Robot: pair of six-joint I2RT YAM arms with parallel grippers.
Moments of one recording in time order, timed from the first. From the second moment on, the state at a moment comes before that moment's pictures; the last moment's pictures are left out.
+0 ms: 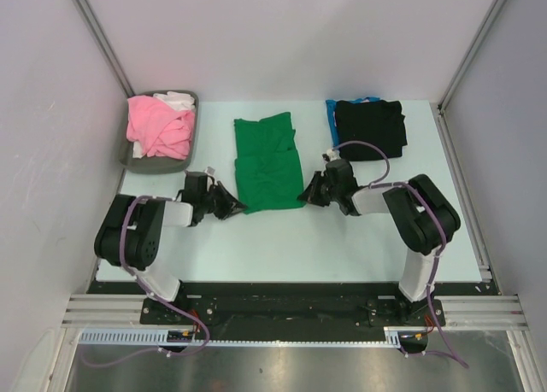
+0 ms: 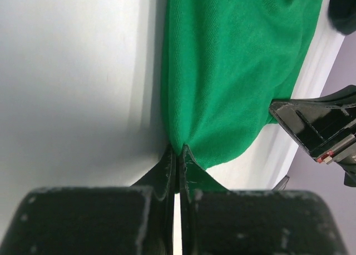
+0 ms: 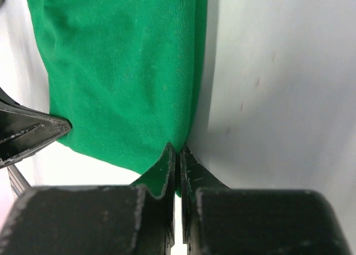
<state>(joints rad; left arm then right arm) -0.17 1.68 0.60 0.29 0.48 -0.86 0.49 1.89 0.89 0.34 -0.29 0.74</state>
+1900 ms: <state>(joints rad) -0.26 1.67 1.14 -0.17 0.25 -0.81 0.39 1.77 1.17 0.04 -0.25 0.68</state>
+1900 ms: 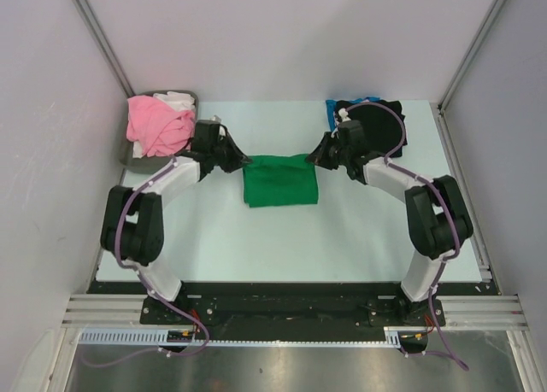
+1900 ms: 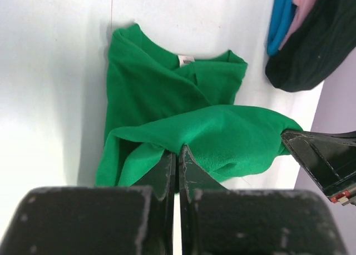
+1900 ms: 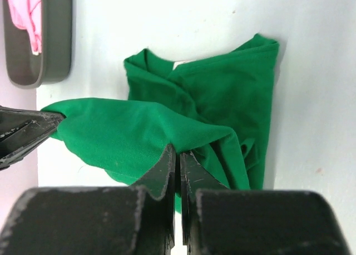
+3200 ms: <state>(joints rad) -0.23 1.08 0.56 -0.26 0.08 -0.79 1.02 1.65 1.22 -0.29 0.54 -0.34</state>
